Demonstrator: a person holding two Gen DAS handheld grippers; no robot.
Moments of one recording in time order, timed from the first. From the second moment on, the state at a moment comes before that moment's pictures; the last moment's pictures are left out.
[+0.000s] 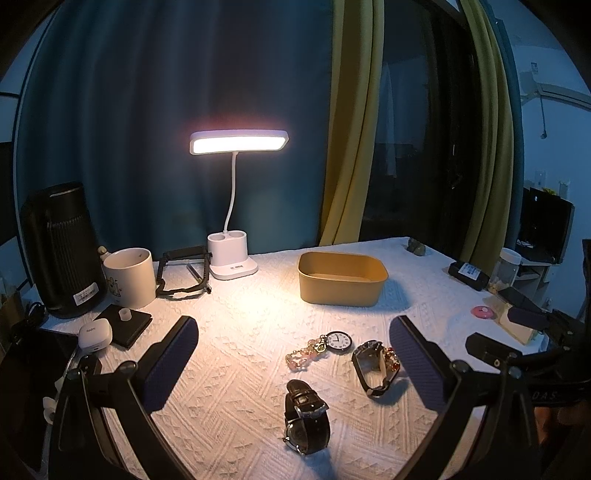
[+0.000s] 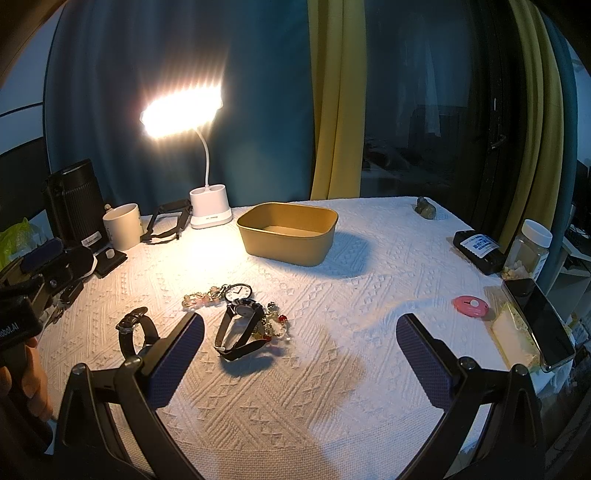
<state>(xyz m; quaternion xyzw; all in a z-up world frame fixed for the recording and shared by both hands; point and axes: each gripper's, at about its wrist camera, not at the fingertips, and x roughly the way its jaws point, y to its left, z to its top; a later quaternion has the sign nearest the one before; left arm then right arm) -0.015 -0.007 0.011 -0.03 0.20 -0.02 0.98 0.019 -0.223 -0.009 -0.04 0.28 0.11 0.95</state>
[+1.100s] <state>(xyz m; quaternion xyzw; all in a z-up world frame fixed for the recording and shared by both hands) -0.020 -0.003 0.011 -0.04 0.19 -0.03 0.98 0.016 -0.219 -0.005 -0.03 0.28 0.11 0.95</state>
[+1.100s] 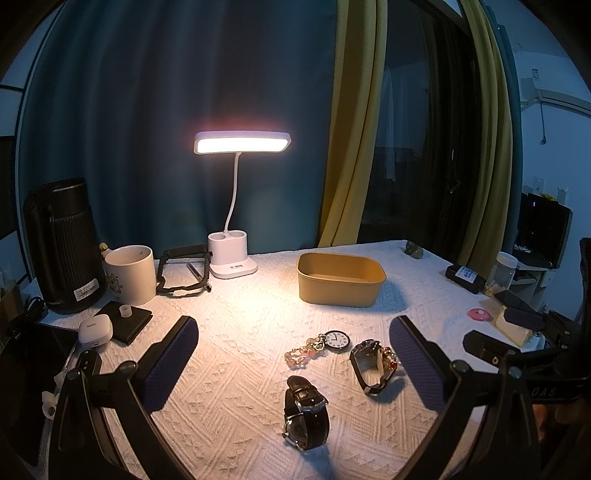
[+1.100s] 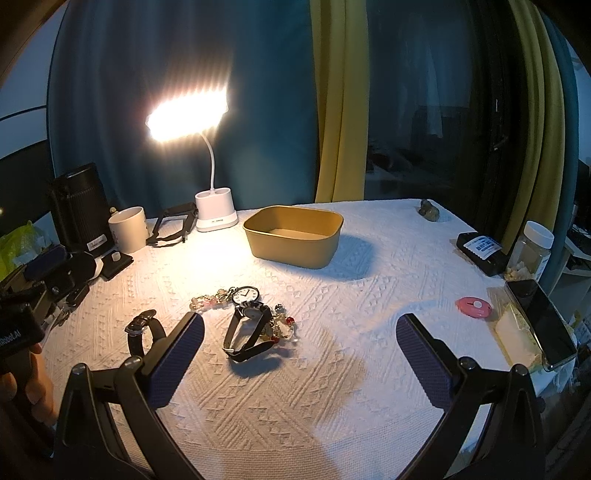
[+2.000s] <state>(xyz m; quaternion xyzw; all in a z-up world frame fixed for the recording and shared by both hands) 0.001 -0.012 -0.033 -0.02 0.28 -0.04 0.96 0.030 -0.223 -0.023 -0.03 0.30 0.11 0.95</state>
